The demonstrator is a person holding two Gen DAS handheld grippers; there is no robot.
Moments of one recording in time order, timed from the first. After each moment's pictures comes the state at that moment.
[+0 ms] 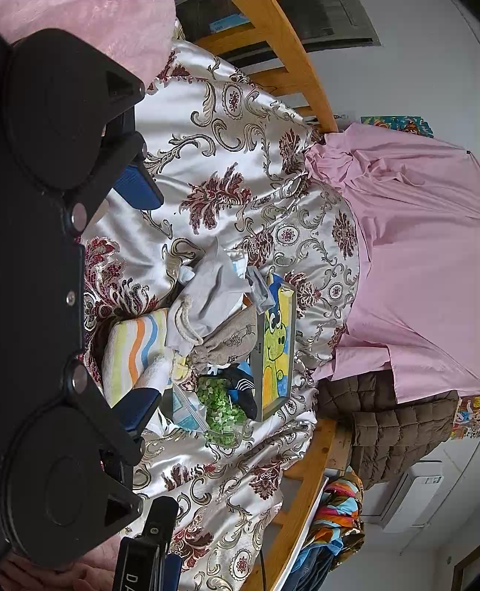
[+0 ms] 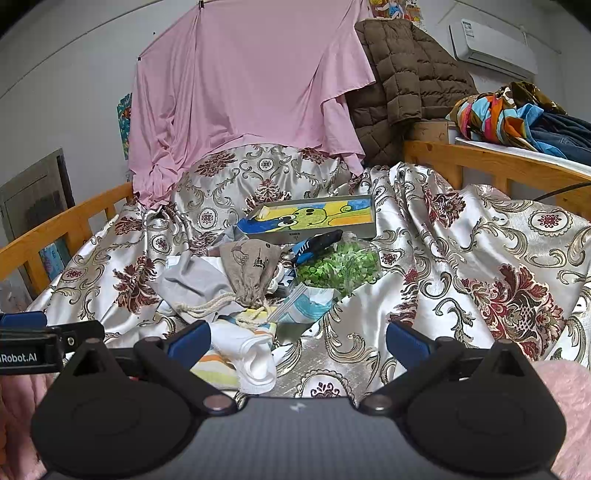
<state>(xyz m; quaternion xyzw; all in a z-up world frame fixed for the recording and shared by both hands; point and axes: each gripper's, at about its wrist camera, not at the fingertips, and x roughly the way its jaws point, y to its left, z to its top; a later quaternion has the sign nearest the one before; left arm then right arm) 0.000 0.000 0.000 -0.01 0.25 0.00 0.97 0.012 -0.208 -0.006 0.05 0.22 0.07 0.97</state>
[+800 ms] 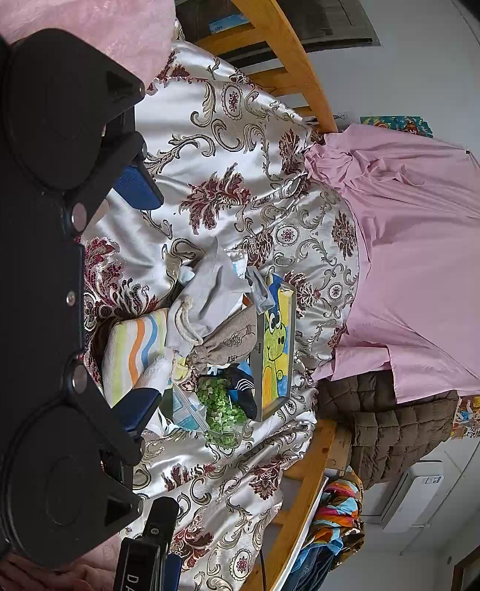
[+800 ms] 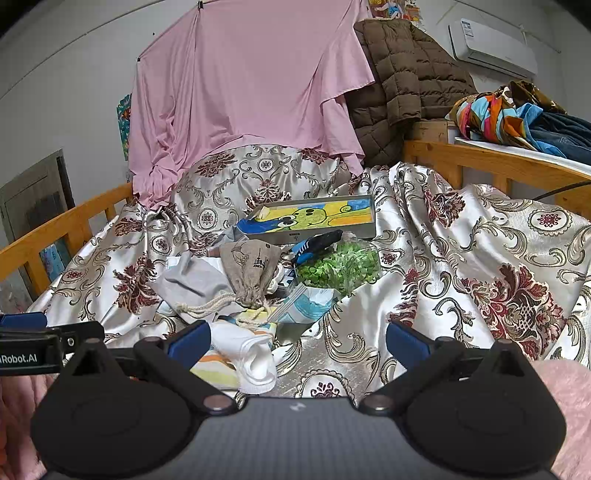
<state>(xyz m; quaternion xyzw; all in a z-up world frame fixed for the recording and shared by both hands) 0.000 0.000 0.000 -0.01 0.25 0.00 0.97 0.012 -0.210 -0.007 0.05 0.22 0.07 0.97</state>
